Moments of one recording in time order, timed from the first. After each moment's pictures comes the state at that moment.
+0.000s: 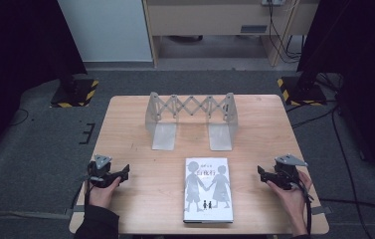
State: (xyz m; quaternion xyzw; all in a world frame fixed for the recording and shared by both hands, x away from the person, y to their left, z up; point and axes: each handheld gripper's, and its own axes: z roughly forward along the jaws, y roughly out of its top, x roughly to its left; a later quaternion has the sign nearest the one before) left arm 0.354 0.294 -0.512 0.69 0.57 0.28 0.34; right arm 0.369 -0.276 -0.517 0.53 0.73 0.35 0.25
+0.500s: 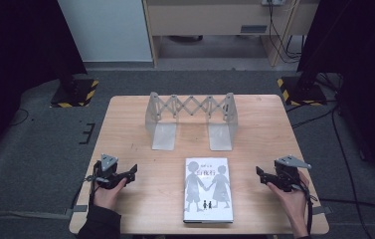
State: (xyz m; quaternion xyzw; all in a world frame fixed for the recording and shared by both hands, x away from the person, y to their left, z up) left arm 0.349 0.274 -0.504 0.70 0.54 0.26 0.38; right arm 0.357 -0.271 -0.504 0.53 0.72 0.38 0.24
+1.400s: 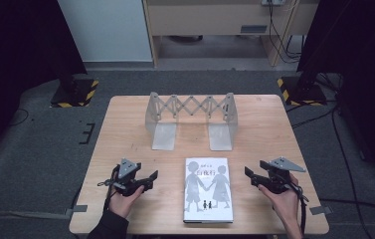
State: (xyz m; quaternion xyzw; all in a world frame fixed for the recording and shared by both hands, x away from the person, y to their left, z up) left arm 0.333 0.217 -0.500 0.73 0.47 0.21 0.44; right arm 0.346 -0.241 -0.496 0.50 0.71 0.46 0.20
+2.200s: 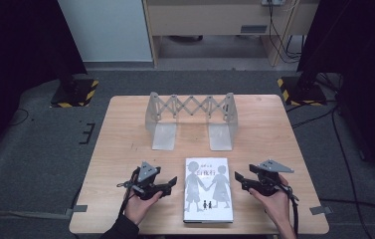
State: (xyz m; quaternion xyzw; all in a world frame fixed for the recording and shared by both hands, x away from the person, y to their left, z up) left arm 0.329 0.167 -0.506 0.76 0.43 0.17 0.46; right arm 0.342 -0.215 -0.502 0.48 0.73 0.46 0.17
